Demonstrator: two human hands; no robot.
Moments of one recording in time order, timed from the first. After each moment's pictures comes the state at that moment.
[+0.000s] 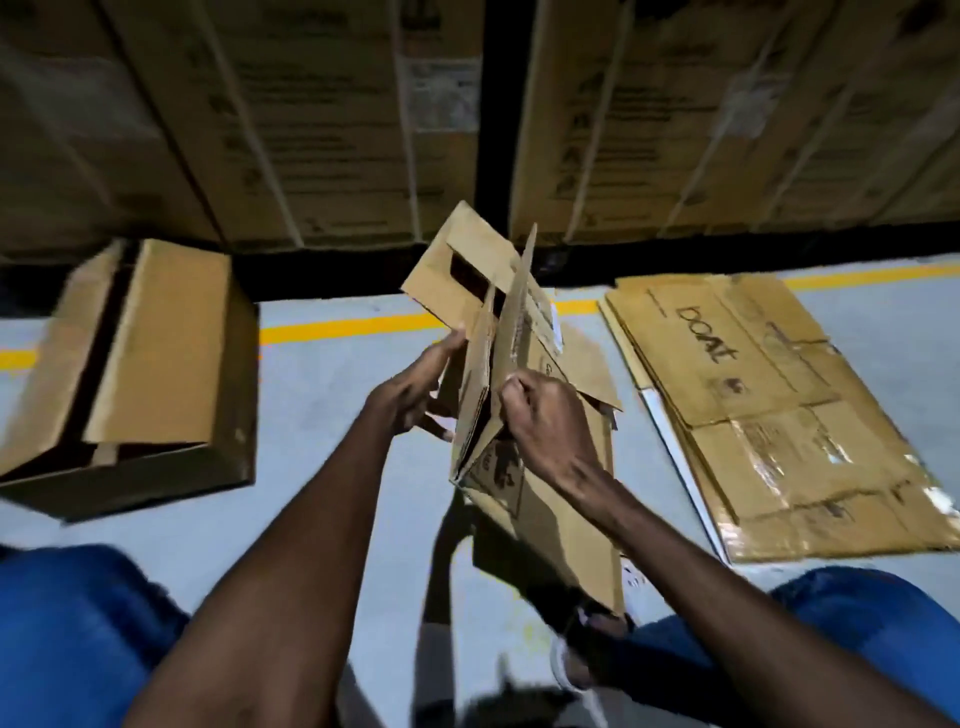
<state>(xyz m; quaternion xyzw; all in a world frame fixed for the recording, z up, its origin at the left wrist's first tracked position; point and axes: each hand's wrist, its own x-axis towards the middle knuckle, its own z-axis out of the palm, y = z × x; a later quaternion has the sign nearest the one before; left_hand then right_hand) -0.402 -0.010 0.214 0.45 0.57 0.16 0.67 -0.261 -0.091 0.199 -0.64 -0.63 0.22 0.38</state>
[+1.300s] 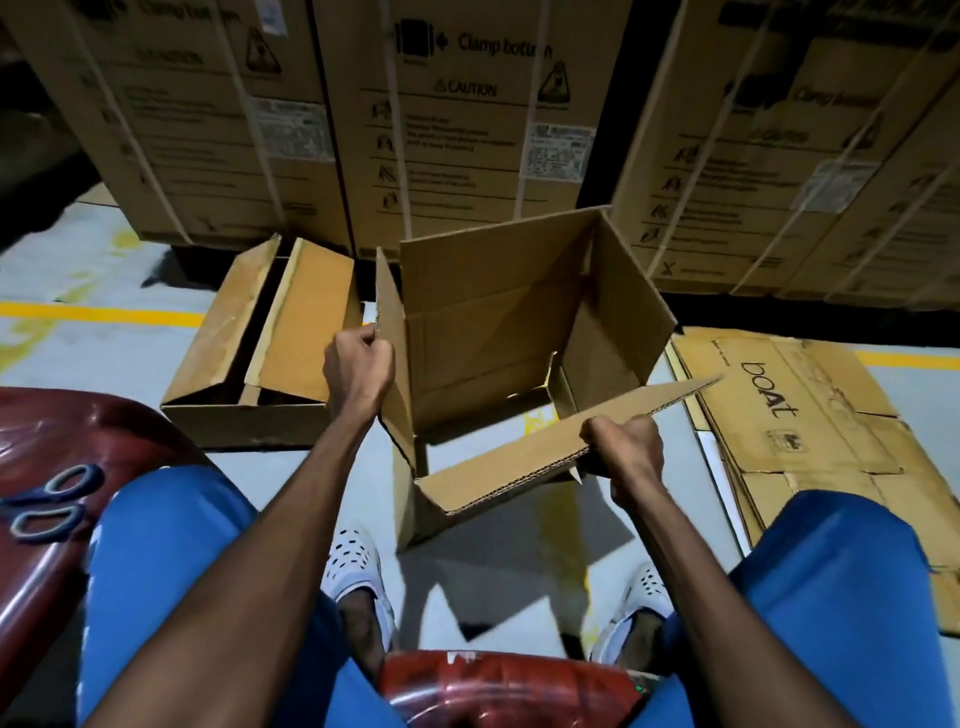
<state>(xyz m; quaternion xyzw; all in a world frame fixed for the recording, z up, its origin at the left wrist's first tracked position) -0.566 -0.080 0.243 0.39 0.74 0.46 0.28 -0.302 -0.137 0.212 -0.81 -0.31 0.34 0.37</state>
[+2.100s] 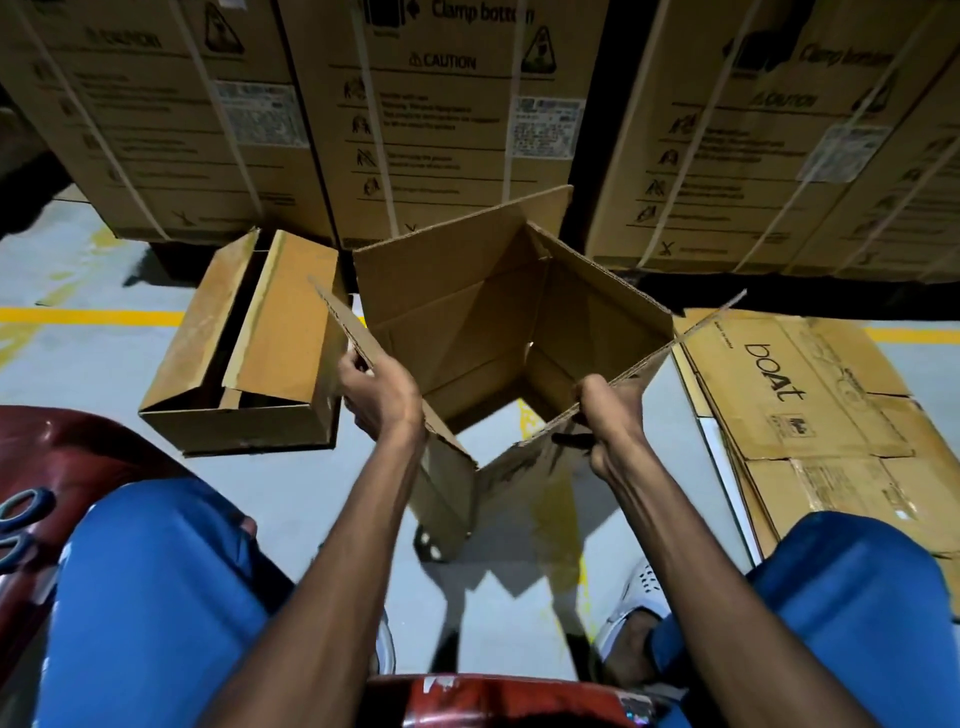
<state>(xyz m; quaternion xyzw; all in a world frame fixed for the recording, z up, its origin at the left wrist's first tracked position) -0.495 -0.077 0.232 0.12 0.72 0.60 0.32 -0.304 -0.097 0.227 -0.70 -0.24 0.44 0.51</state>
